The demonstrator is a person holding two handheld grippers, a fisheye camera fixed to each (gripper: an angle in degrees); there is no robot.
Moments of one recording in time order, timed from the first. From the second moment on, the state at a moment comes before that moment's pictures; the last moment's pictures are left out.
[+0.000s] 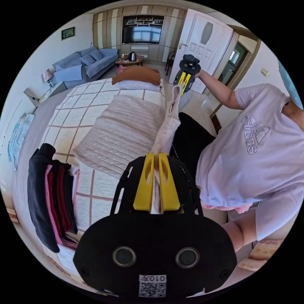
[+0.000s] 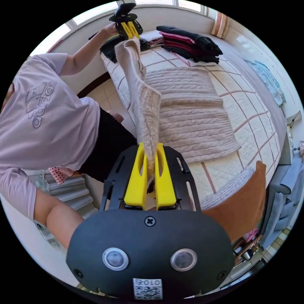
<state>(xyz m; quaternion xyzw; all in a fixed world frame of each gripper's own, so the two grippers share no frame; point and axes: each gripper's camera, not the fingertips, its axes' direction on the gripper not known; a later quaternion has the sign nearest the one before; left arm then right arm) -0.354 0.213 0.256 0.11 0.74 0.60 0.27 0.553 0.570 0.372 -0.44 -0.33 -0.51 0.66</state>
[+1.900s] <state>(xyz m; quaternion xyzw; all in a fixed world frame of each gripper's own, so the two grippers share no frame) -0.299 0.309 0.410 0.01 0.80 0.39 0.45 0.837 0.698 0.355 -0.29 -0.25 -0.04 0.92</state>
